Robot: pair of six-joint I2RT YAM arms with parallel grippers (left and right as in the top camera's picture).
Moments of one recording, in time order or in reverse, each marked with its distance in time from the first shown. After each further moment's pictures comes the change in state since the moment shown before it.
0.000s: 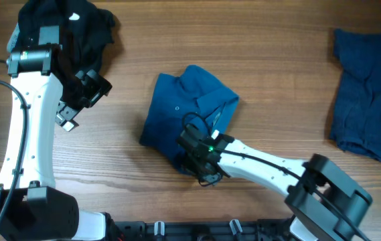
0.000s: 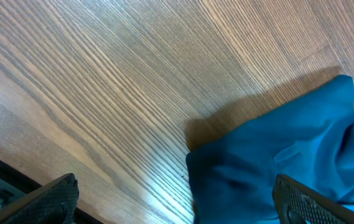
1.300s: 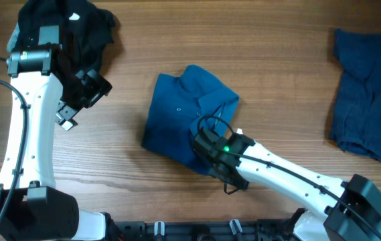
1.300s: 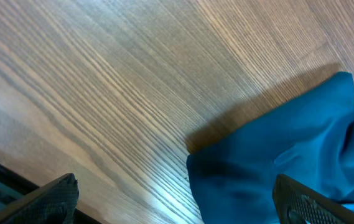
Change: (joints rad) left arm 0.000 0.000 0.000 0.007 0.003 0.049; right arm -0.028 -0.162 0.023 -0.410 0.223 -0.135
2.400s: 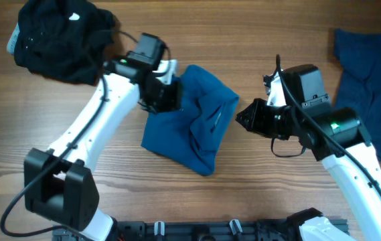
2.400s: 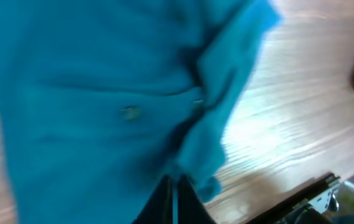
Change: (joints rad) left arm -0.456 0.109 -0.145 0.424 0.371 0.423; right arm -0.555 -0.330 0.270 0.018 -0.476 -0.684
